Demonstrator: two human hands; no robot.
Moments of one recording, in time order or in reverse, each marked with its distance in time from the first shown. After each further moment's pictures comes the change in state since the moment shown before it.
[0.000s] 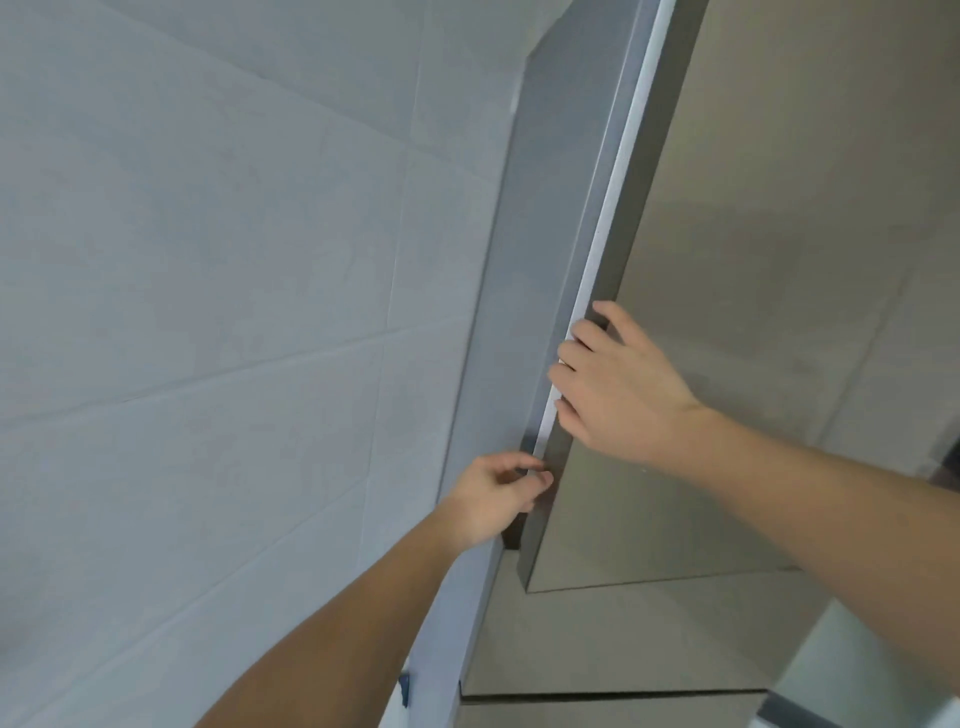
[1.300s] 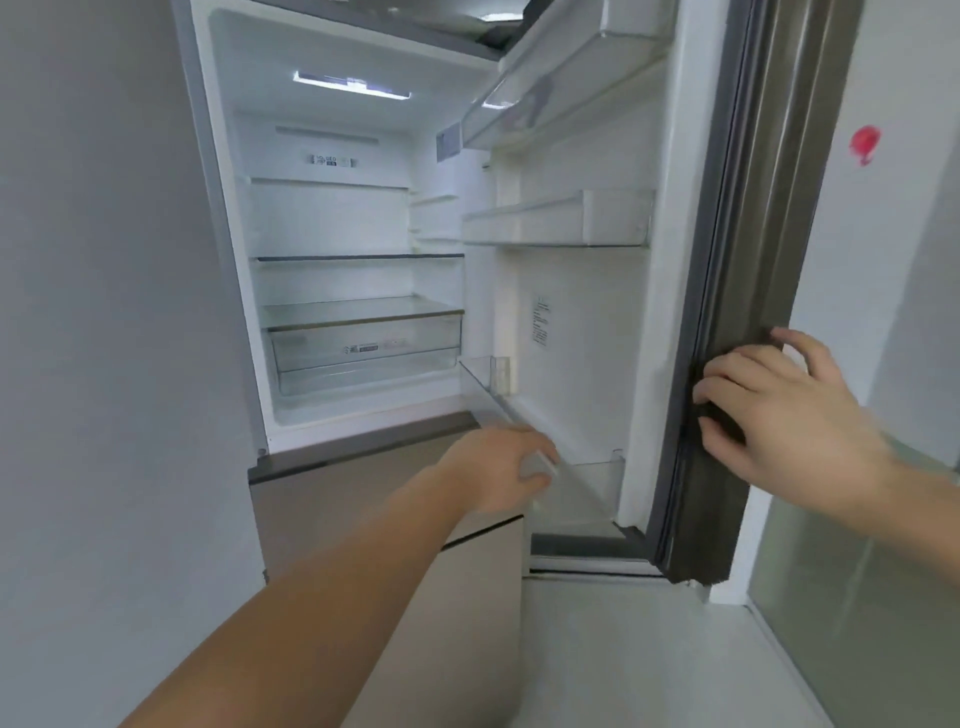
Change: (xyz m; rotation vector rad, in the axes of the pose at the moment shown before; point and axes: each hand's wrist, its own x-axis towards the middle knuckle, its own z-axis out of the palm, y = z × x) left_hand -0.155 0.115 0.327 0.984 -0.534 0.585; right_hand -0.530 0.099 -0.141 0.105 -0.113 0.650
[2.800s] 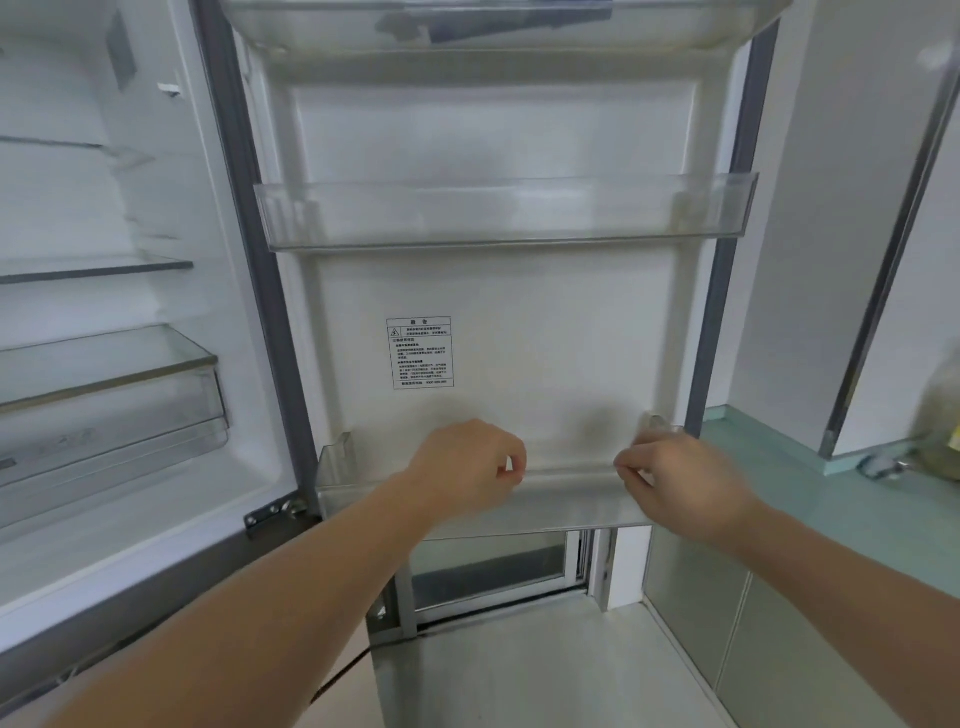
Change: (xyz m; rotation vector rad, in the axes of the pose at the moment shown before) left_hand 0.349 0.015 0.066 0.089 -0.009 0.205; right_hand 0.022 0.179 0.294 0.249 -0.535 0.480
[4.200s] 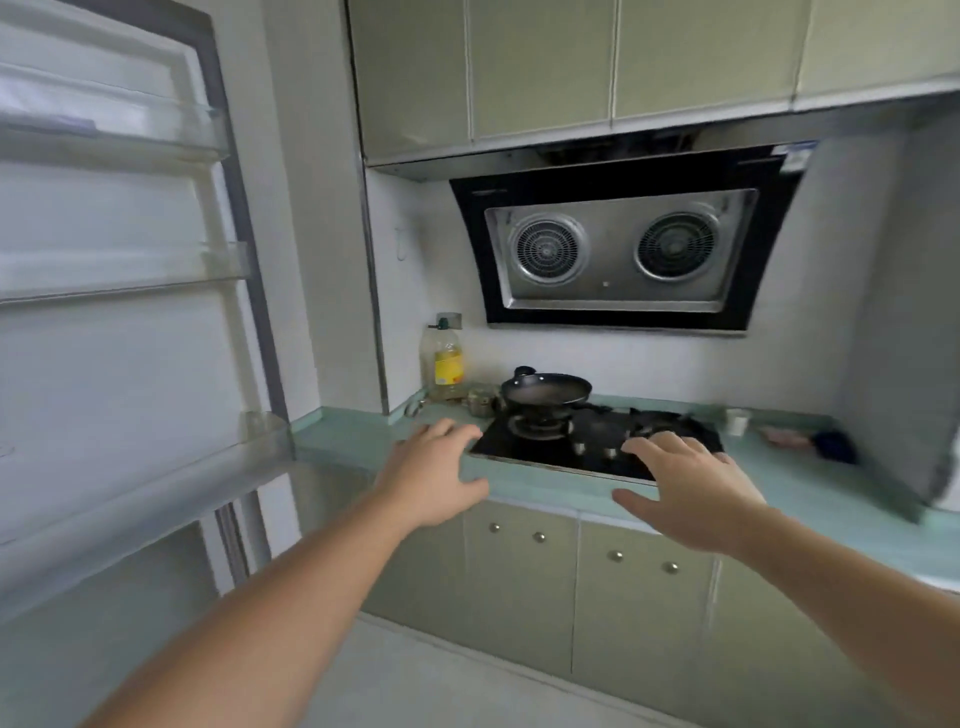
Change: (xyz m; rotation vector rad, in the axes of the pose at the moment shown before) left_hand -0.138 0.282 -0.017 -0.316 0.007 0.726; right_hand -0.443 -0.088 -0.218 -0.335 -0.051 1.080
